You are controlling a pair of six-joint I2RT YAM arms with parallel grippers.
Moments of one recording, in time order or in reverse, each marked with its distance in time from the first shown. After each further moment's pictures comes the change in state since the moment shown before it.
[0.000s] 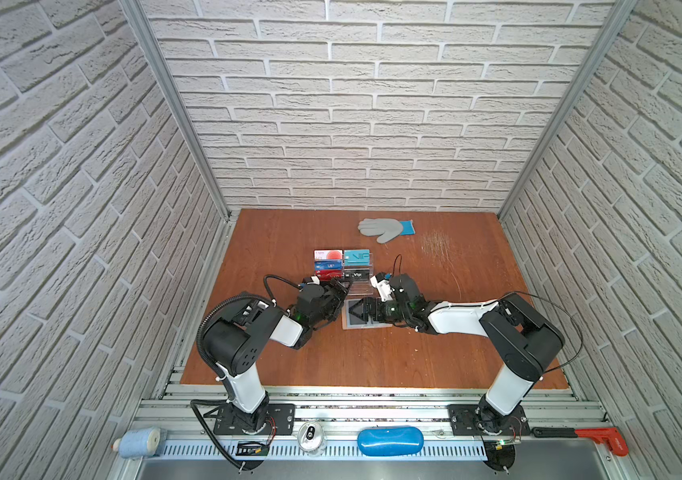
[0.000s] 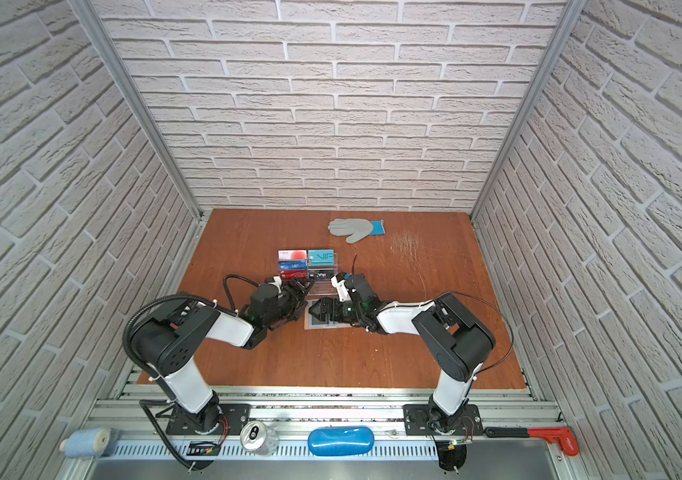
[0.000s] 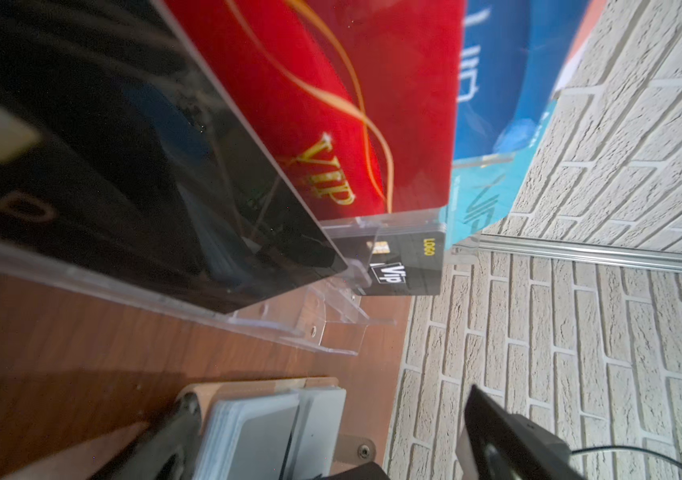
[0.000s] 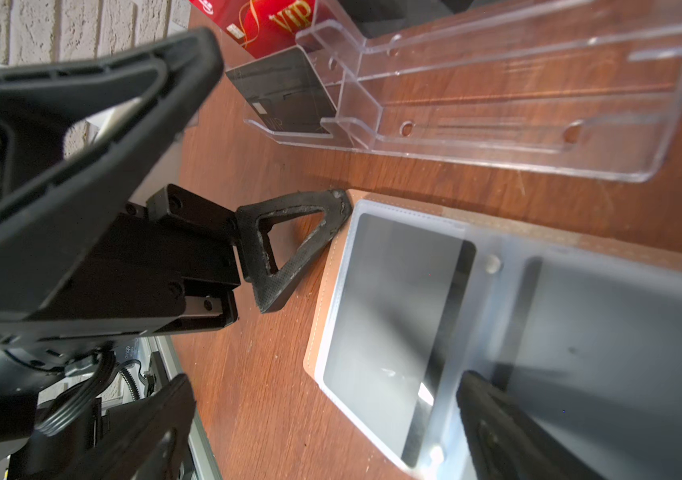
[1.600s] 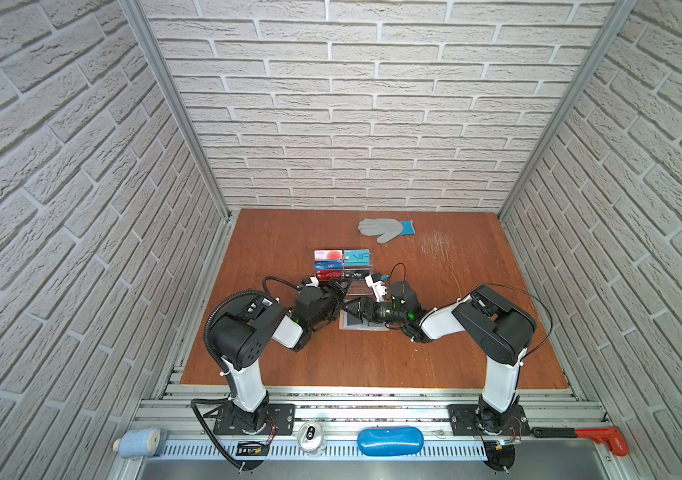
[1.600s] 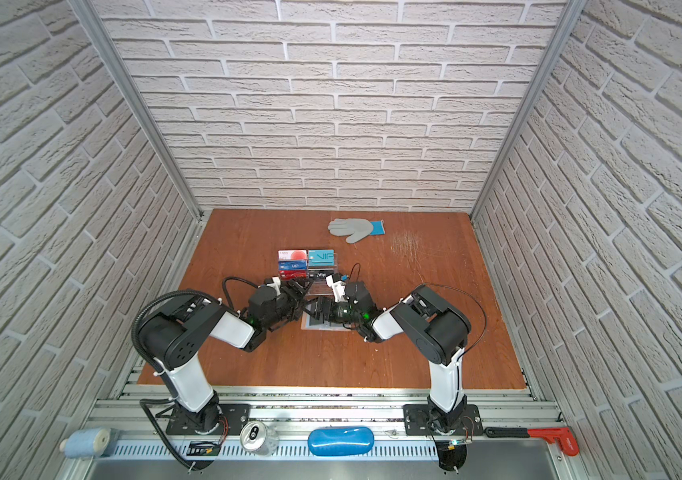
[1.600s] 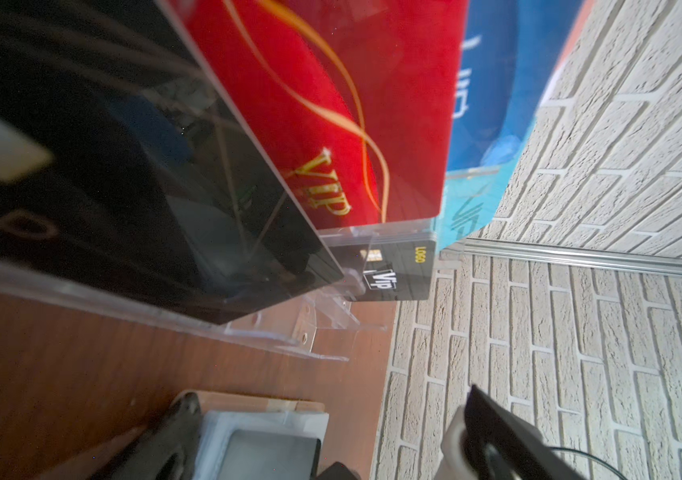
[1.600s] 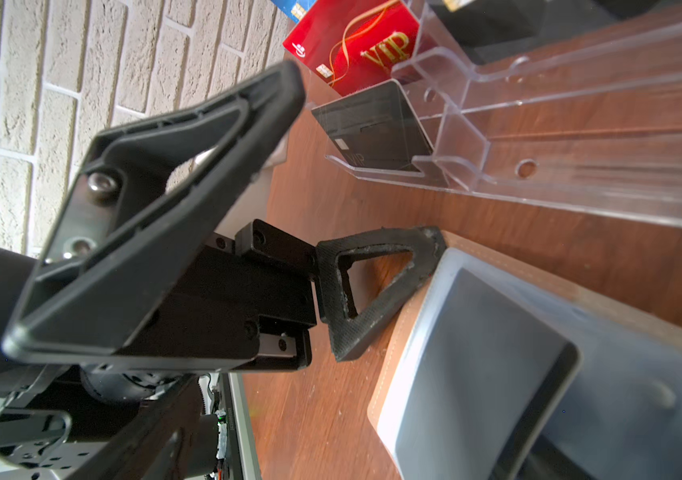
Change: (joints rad) left arm 0.007 0.045 -0.026 0.120 0.005 -0.017; right arm 0.017 0.175 -0.062 0.537 -0.089 0.196
